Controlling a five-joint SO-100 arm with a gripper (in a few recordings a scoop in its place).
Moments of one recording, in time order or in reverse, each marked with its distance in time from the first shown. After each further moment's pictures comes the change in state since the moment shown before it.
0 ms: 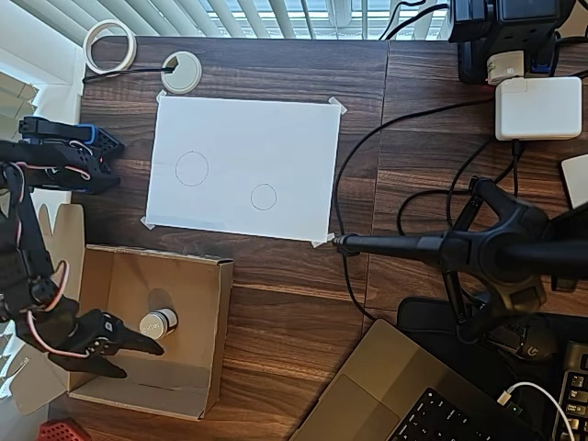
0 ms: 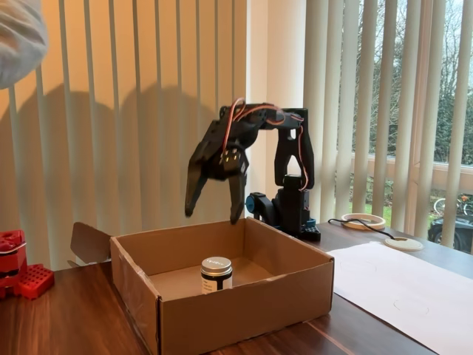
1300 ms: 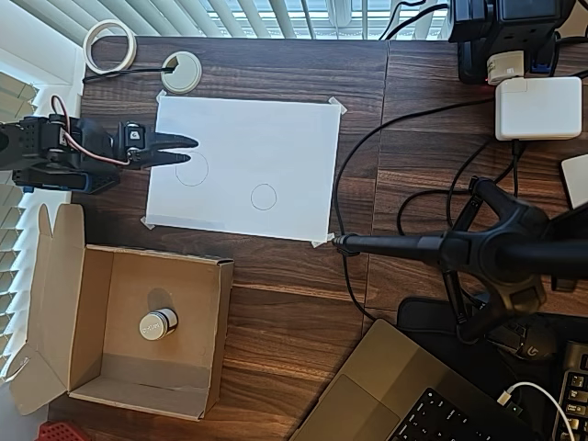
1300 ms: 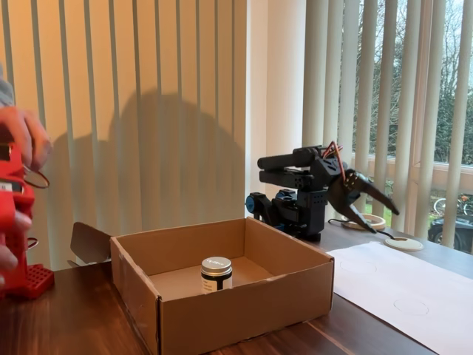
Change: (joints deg) arm -63.7 97.8 87.2 -1.2 77.0
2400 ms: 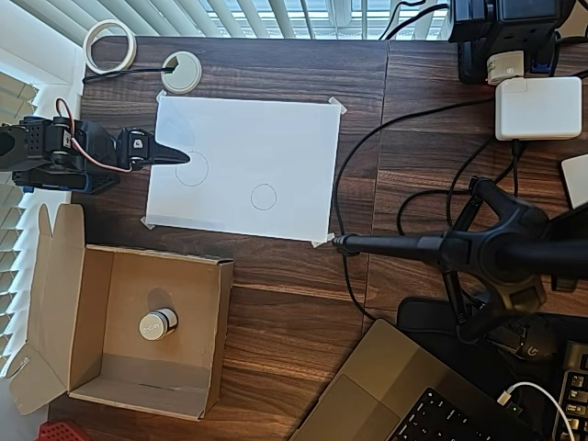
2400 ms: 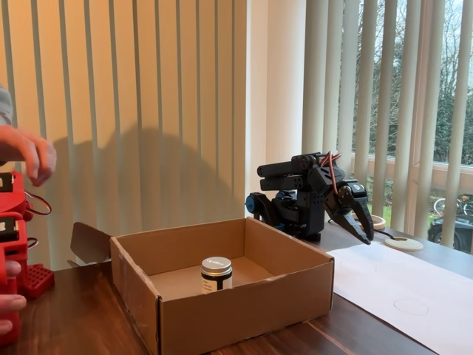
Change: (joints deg) arm 0.4 15.2 12.6 8.0 18.5
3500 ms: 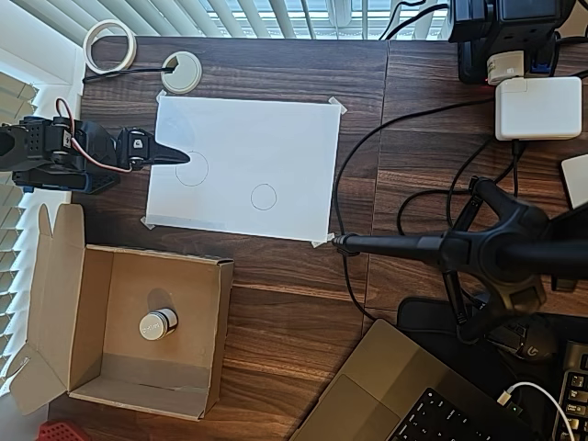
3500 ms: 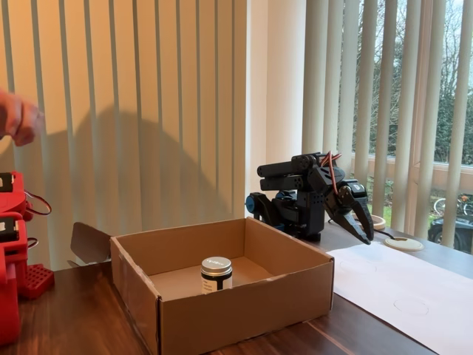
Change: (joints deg) arm 0.0 0.0 0.0 0.0 0.0
